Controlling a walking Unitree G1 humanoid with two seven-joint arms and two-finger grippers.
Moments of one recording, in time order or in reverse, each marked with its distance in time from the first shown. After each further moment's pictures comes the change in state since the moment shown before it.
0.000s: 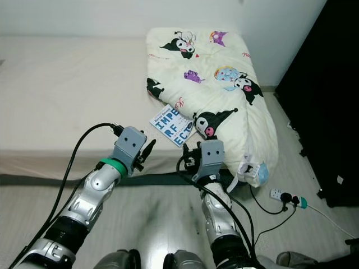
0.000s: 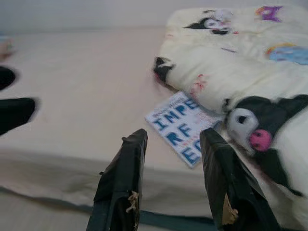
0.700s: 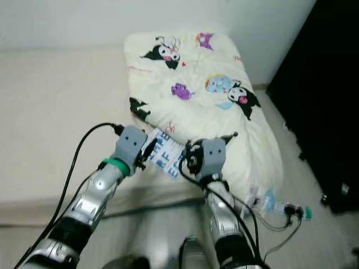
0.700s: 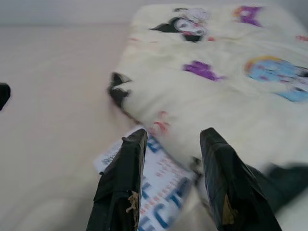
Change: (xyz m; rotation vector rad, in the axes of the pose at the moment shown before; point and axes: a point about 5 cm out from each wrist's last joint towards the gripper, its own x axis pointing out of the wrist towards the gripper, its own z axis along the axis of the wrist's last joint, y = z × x) left arm 0.004 -0.003 0.008 -0.020 -0.029 0.002; right arm 0.002 -0.009 0.005 -0.023 -0.007 -0.016
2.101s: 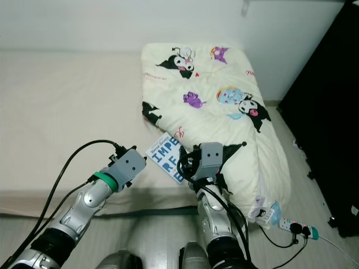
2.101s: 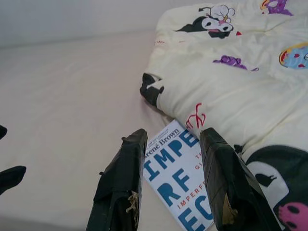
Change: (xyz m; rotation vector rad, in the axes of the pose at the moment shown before) left arm -0.025 -0.002 -0.036 0.284 0.074 -0.061; right arm -0.004 0.010 -0.009 0.118 0.025 0.005
